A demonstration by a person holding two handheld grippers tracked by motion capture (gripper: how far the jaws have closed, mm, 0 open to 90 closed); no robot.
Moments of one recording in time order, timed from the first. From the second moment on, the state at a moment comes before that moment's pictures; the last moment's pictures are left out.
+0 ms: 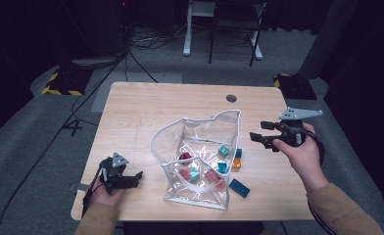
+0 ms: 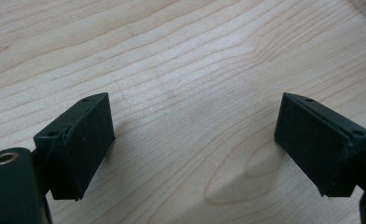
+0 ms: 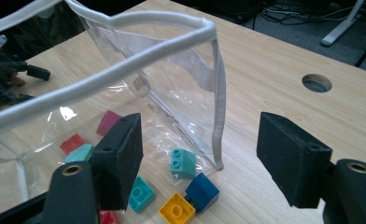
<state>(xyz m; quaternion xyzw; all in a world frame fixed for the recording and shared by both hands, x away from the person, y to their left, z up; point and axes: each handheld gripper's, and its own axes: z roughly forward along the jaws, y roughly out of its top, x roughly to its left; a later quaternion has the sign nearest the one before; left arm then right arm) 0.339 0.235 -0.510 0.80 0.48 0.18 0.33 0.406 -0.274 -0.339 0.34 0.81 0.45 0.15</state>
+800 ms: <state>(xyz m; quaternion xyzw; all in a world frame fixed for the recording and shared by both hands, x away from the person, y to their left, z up) 0.339 0.235 -0.510 0.80 0.48 0.18 0.32 0.439 -0.263 -0.426 0.38 0.81 0.43 0.14</state>
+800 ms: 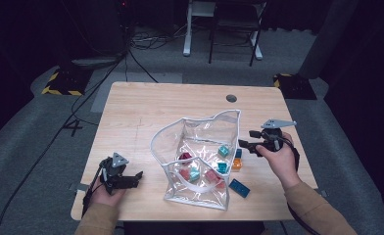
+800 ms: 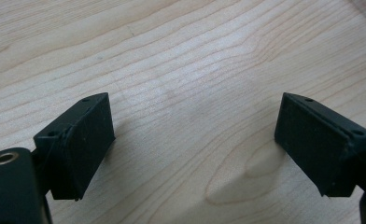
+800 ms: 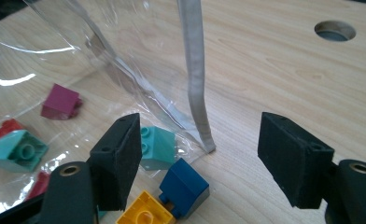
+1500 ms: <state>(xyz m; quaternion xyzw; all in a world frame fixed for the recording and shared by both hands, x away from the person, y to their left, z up) 0.339 0.235 -0.510 0.80 0.48 0.18 0.32 0.451 -0.253 -0.474 0.40 0.81 0.40 0.14</state>
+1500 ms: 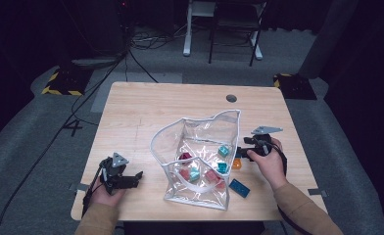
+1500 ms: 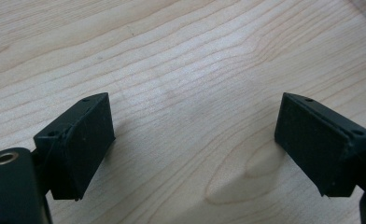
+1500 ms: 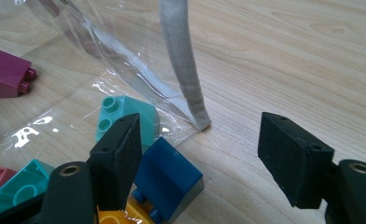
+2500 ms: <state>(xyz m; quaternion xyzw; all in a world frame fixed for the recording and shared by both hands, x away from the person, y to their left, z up) 0.339 0.235 -0.510 0.80 0.48 0.18 0.32 0.443 -0.288 -0.495 0.43 0.82 0.35 0.15</state>
